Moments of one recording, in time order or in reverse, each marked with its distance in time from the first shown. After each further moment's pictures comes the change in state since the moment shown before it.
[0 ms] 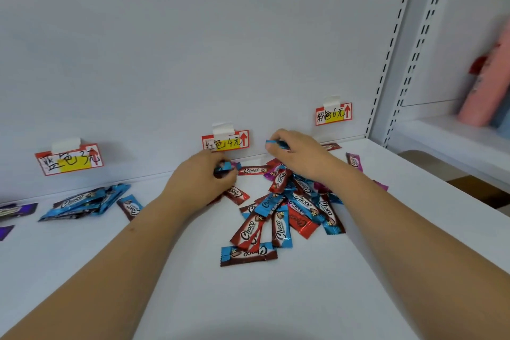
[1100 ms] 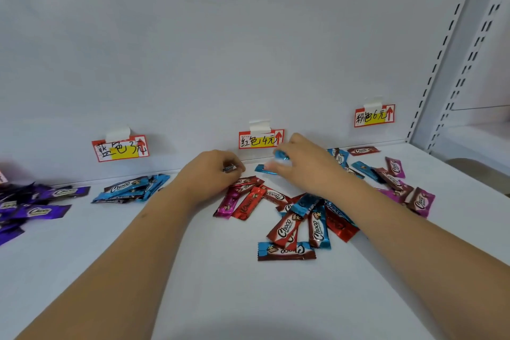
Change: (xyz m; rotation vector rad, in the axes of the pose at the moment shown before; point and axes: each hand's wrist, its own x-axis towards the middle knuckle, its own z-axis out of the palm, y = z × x) left_hand -0.004 -0.038 -0.026 -0.073 -0.108 -0.047; right_hand 0.000 -0.053 0.029 -0.276 -0.033 -0.082
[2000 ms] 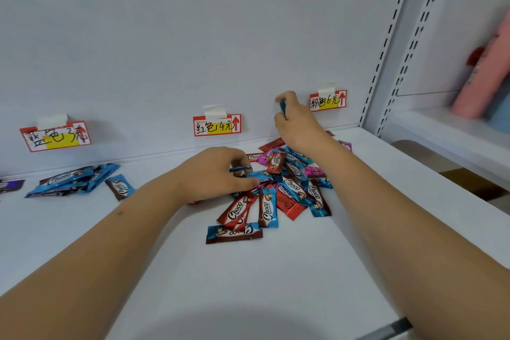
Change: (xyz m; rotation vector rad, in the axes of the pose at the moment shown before) left_hand -0.018 0.085 0.025 0.043 -0.258 0.117; right_hand -0.001 0.048 -0.031 0.452 0.217 0.232
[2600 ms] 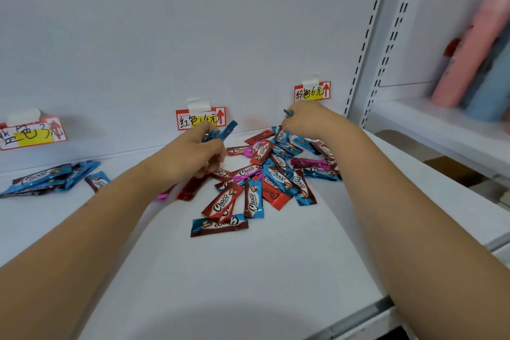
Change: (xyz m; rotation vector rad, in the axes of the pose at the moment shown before) left_hand -0.001 -0.007 -0.007 -0.589 0.091 -0.090; right_hand -0.004 0.011 -0.040 -0.423 -0.248 0.224
